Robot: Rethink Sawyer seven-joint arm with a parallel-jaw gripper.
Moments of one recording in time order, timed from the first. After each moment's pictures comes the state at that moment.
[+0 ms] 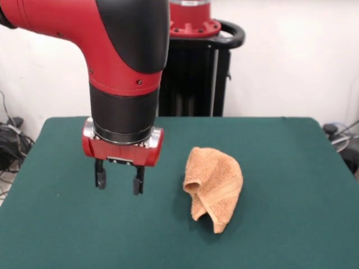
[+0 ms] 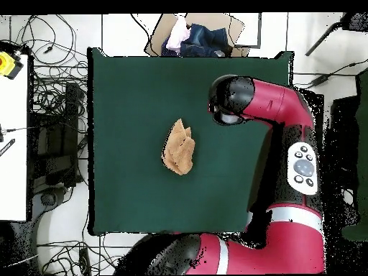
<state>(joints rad) -0.35 -0.47 0.02 1.16 -0.14 0.90 1.57</state>
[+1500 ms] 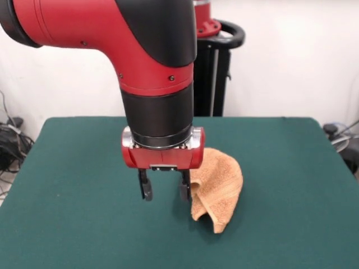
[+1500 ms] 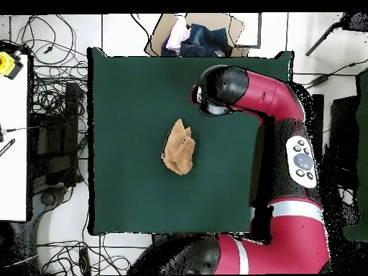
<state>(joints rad) -0.39 -0.48 0.18 1.18 -0.10 0.94 1.57</state>
